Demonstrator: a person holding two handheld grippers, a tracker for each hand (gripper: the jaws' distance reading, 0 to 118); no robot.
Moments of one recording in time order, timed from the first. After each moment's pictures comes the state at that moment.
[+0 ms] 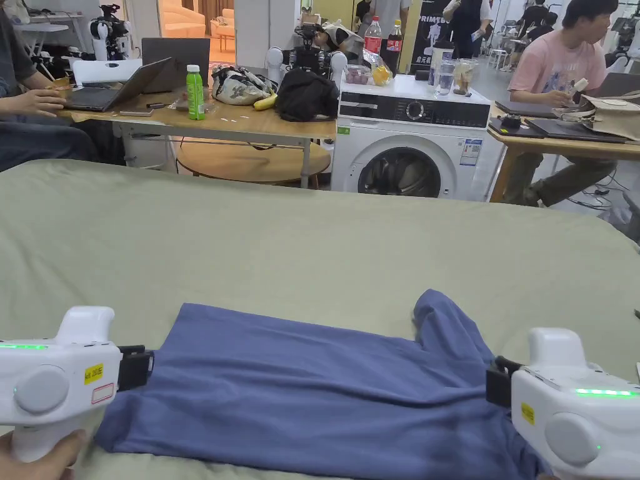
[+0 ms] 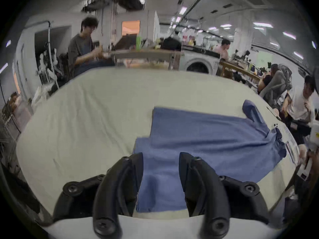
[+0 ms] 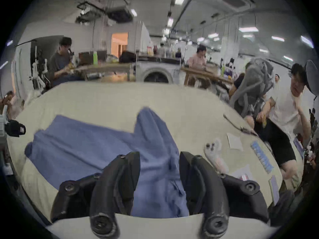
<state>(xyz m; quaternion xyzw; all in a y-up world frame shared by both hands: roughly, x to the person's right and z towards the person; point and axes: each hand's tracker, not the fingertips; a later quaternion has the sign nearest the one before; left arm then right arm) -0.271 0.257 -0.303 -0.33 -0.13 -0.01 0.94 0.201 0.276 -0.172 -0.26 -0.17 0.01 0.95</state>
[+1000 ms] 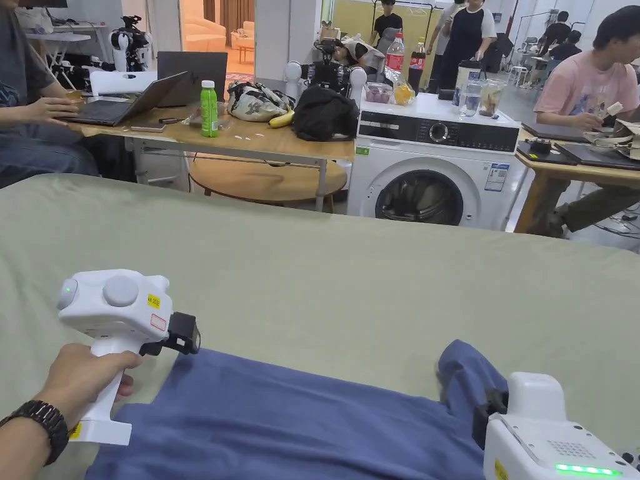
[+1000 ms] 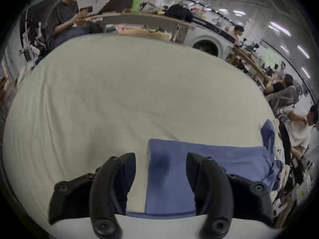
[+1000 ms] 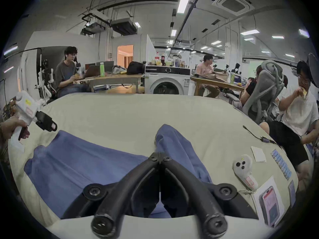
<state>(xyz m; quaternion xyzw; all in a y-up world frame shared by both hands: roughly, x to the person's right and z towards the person) -0.244 0.224 -0.550 -0.50 -0.15 0.05 0.85 0.180 0.250 -0.252 -0.23 -0.14 -0.01 0.96</state>
